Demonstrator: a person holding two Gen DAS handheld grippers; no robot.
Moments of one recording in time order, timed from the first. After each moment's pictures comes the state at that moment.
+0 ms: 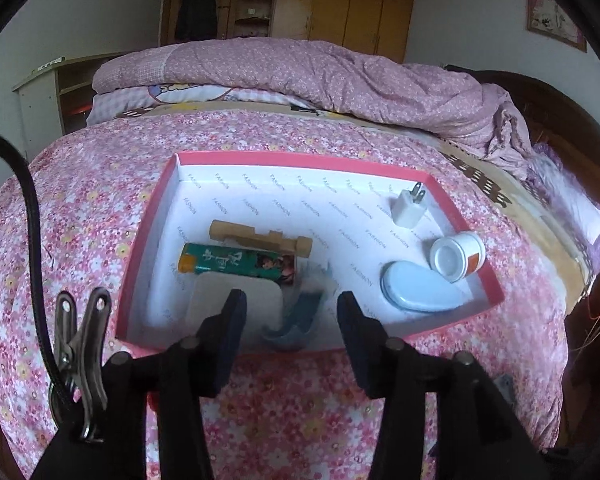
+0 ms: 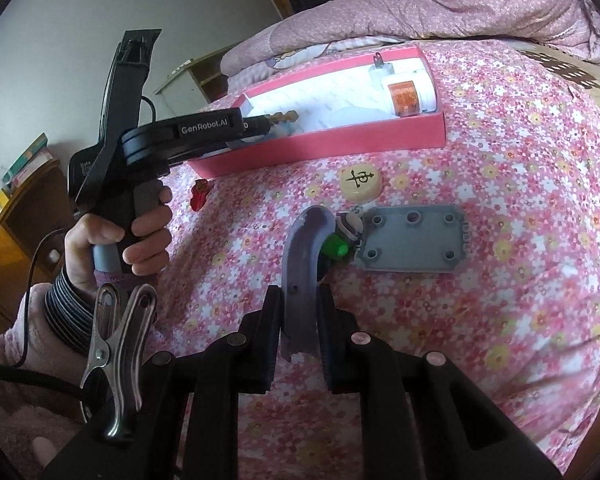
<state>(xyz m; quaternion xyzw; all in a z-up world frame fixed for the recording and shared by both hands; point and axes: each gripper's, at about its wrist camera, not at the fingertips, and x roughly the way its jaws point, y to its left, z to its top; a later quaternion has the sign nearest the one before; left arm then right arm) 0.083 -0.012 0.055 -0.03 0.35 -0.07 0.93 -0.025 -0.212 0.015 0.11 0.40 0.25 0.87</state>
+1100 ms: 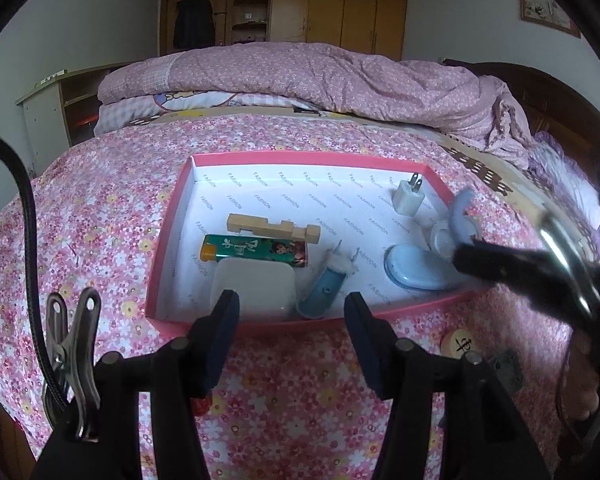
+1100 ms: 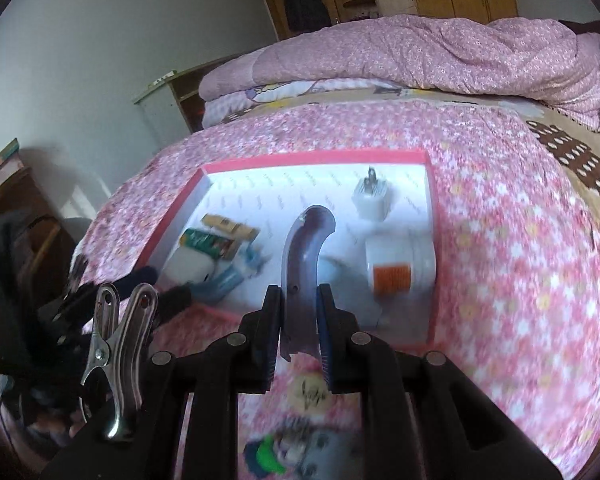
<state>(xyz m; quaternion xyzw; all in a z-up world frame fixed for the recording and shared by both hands) 0.060 -0.008 0.059 -0.01 0.35 -0.06 0.94 0.110 -0.195 0.072 0.05 0.38 0.21 0.90</state>
